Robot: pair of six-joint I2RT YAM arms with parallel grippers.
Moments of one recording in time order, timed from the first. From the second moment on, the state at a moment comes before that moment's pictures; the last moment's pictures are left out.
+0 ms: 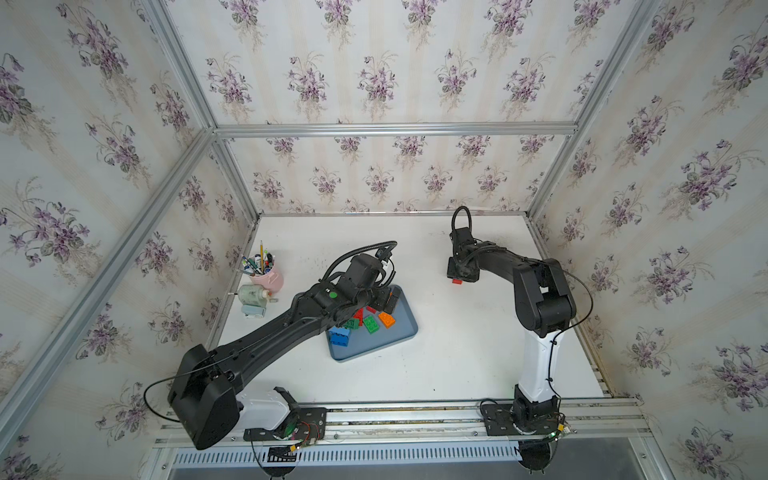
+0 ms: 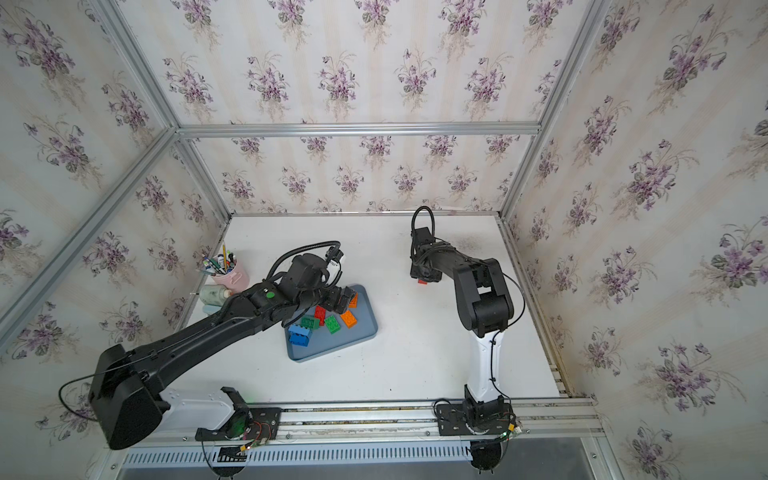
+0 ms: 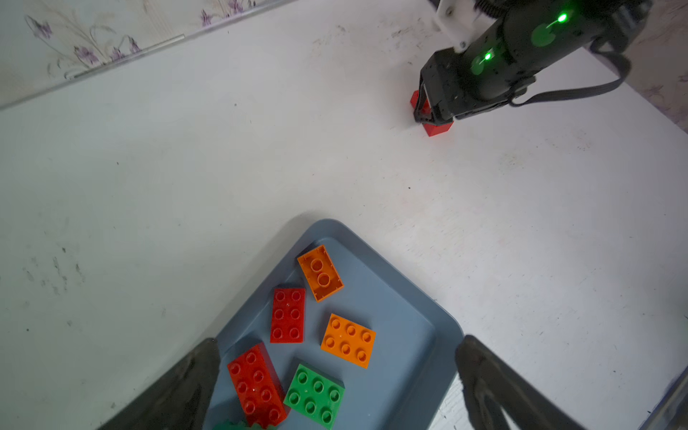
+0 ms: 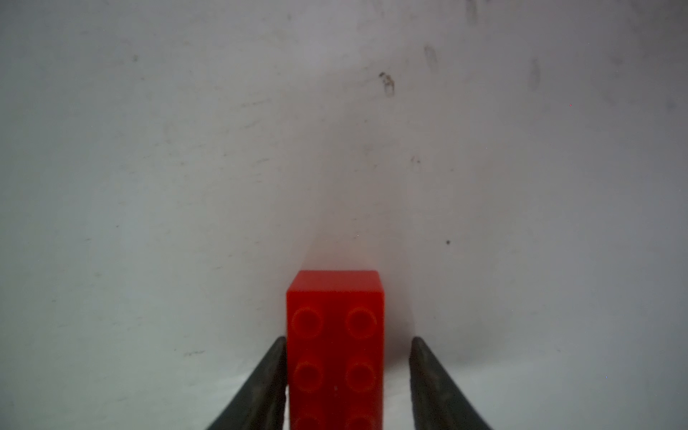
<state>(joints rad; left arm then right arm) -0.70 1.38 1.08 -0.49 -0.10 -0.19 0.29 2.05 1.39 -0.57 0.16 0.44</state>
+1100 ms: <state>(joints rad) -0.71 1.99 1.48 -0.81 -0.17 -0.46 0.29 1.62 1.21 -0.56 0.10 0.46</state>
